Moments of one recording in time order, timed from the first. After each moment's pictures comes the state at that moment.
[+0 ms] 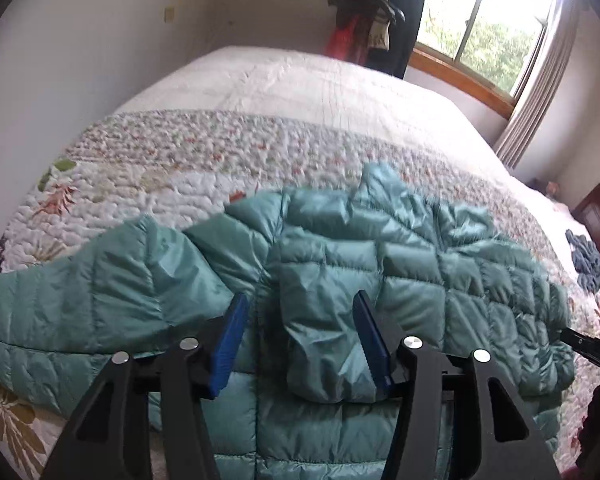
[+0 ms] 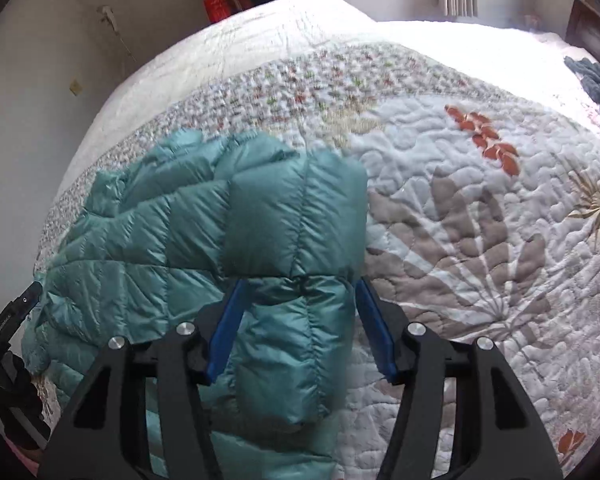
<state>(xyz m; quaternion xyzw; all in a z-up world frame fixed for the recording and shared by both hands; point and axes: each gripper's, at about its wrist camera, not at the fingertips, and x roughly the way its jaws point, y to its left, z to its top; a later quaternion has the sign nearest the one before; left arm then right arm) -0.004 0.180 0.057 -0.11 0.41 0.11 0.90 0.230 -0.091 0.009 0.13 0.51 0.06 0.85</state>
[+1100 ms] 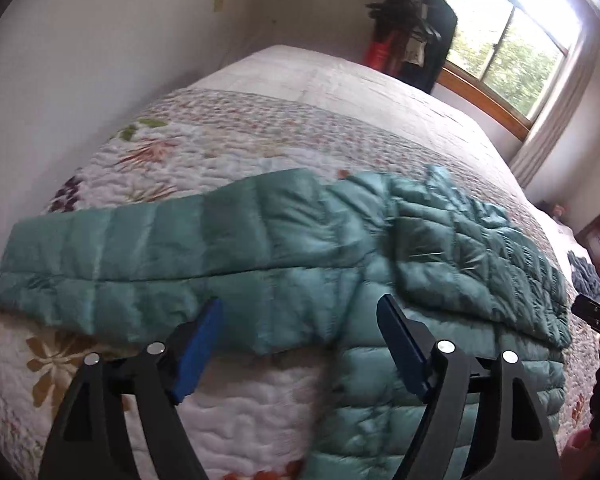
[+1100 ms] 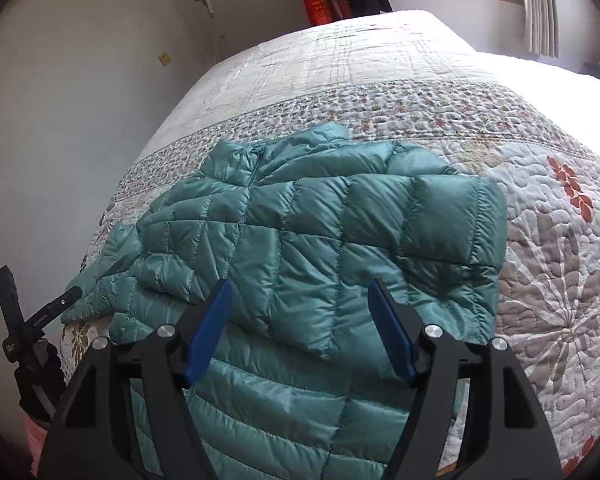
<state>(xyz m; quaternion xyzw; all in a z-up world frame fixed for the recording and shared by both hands) -0.122 0.272 0.058 -0.16 0.42 0.16 0.88 0.209 -0.010 0.043 0.10 0.49 0.20 0.84</state>
